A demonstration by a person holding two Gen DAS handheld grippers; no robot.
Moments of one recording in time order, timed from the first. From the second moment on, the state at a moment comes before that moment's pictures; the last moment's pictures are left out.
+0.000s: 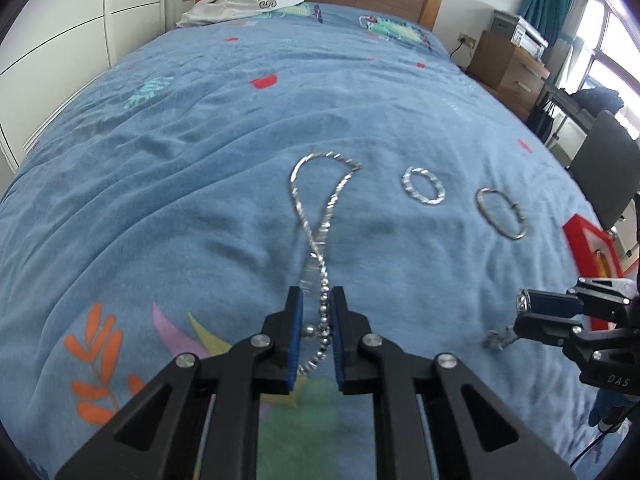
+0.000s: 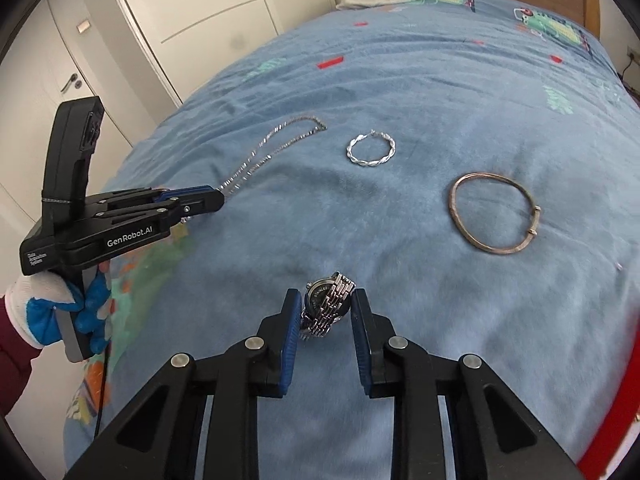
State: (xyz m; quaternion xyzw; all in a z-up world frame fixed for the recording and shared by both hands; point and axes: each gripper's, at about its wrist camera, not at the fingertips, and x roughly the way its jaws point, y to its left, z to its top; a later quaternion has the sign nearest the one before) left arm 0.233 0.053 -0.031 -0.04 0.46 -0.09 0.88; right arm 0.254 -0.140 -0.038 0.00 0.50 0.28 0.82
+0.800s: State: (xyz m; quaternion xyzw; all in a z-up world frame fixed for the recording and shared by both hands) left arm 0.167 -0.048 0.138 -0.02 0.34 -0.17 0.92; right arm 0.161 -0.275 0.083 0.02 0.40 0.21 0.89
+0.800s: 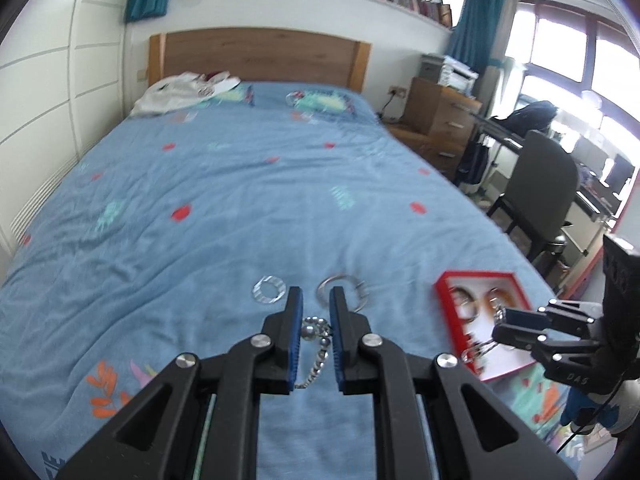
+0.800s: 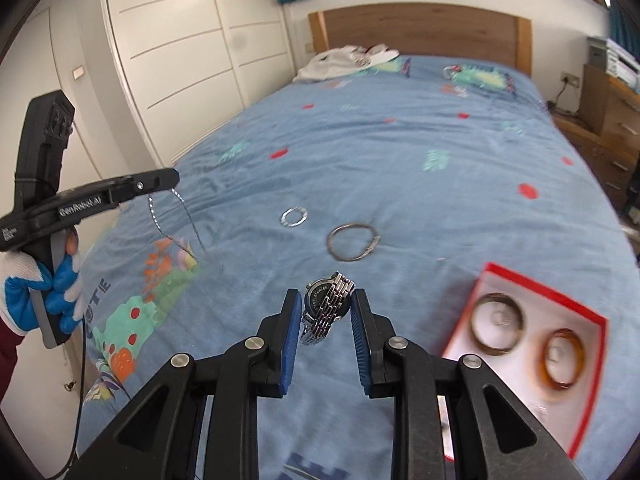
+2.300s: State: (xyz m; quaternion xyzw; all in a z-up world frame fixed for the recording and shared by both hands) left arm 0.179 -0.367 0.012 0.02 0.48 -0.33 0.81; right arm 0.157 -0.490 -0.020 0.09 0.48 0.12 0.87
